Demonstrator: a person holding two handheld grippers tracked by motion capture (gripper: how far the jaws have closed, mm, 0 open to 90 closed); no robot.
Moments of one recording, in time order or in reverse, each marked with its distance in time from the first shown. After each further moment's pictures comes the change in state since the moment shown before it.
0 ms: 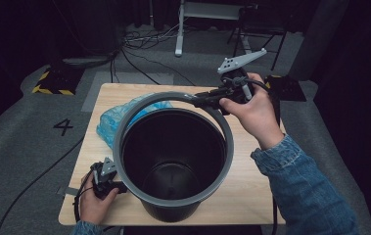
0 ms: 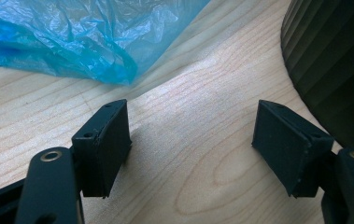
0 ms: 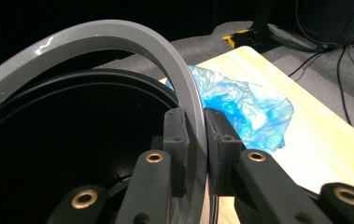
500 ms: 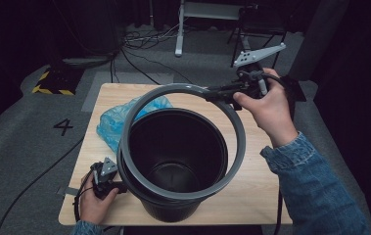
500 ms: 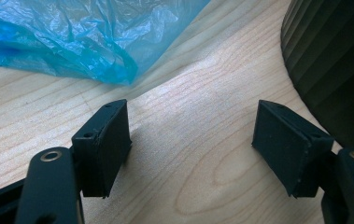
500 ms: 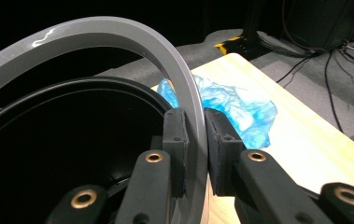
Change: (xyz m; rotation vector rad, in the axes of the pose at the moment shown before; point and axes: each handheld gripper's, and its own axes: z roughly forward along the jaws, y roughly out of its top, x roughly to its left) left arm 0.000 0.000 0.000 0.001 -0.003 -0.003; right arm -0.011 -0.004 -0.028 -0.038 -0.036 0.017
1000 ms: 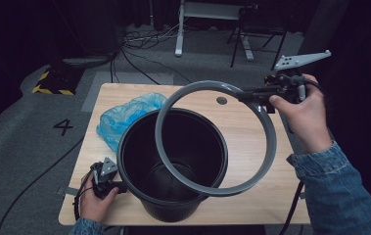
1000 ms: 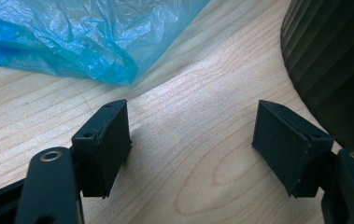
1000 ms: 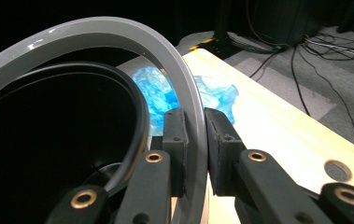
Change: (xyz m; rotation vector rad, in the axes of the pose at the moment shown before) left arm 0.000 0.000 0.000 0.000 -0.001 -0.001; right arm -0.025 -0.039 -0.060 -0.038 -0.095 0.067
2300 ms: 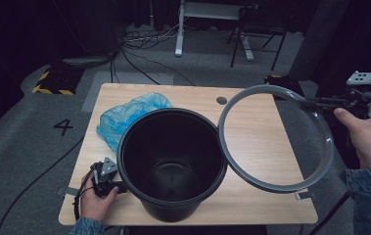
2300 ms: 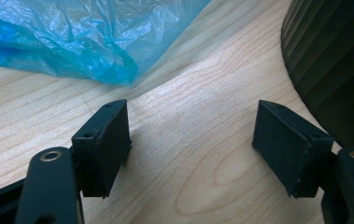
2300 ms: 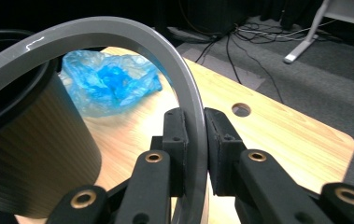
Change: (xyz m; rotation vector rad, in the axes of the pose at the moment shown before) left arm 0.000 0.000 0.000 -0.001 0.002 0.002; right arm -0.058 -0.076 -0.105 -0.014 -0.217 0.088
